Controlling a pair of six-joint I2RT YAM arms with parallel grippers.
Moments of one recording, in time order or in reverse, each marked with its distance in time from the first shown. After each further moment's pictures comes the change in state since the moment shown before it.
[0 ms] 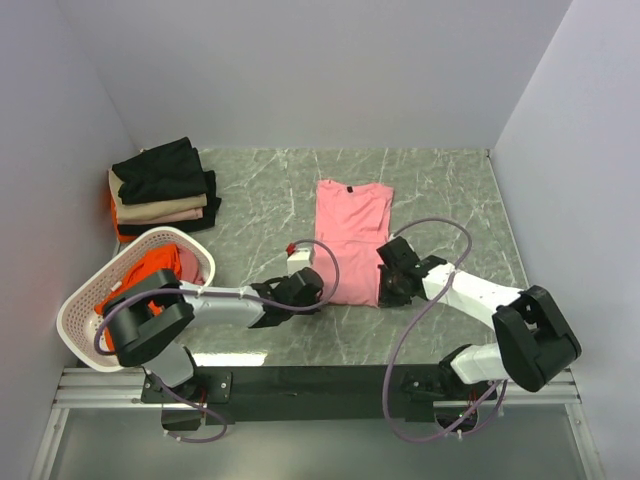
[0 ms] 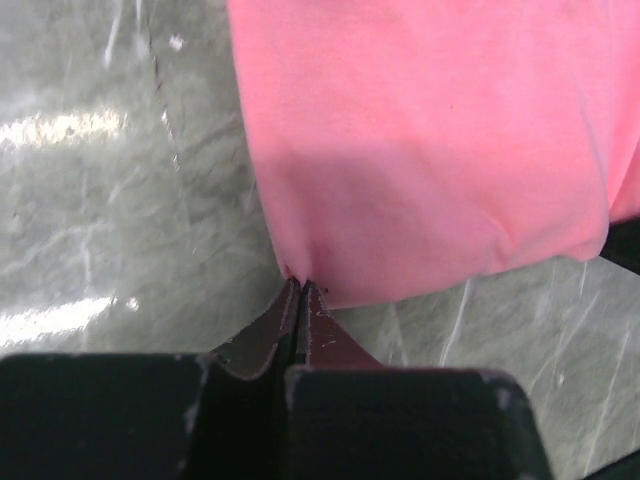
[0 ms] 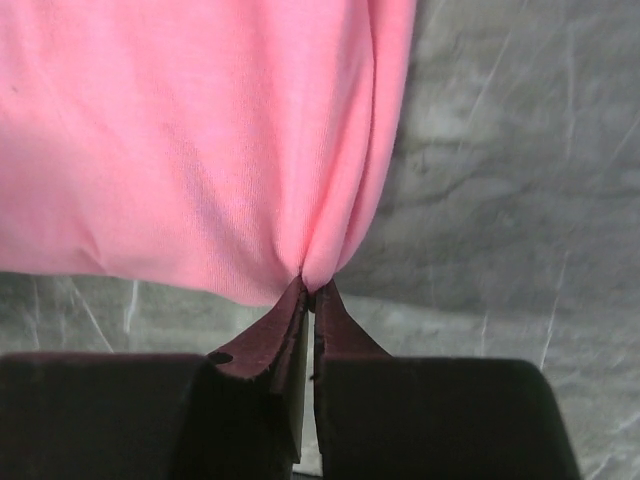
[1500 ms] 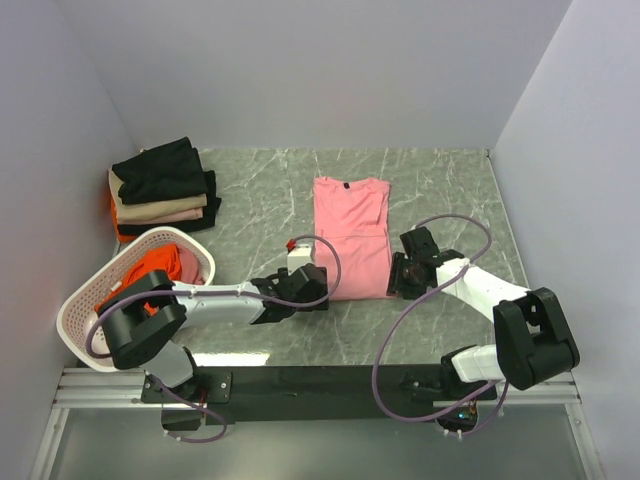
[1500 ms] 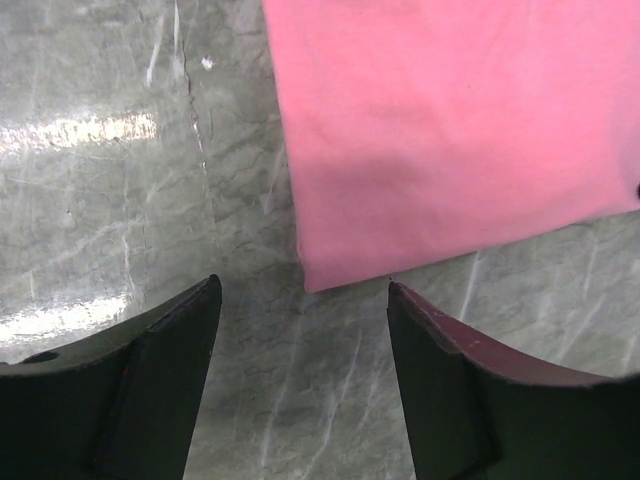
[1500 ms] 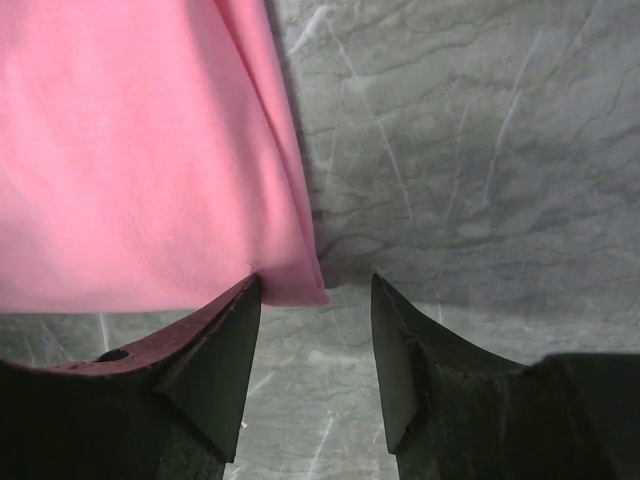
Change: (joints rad) left arm -0.003 -0.051 0.049 -0.129 -0.043 0.010; right arm -0.201 -0.004 0.001 0.003 -0.038 -0.077
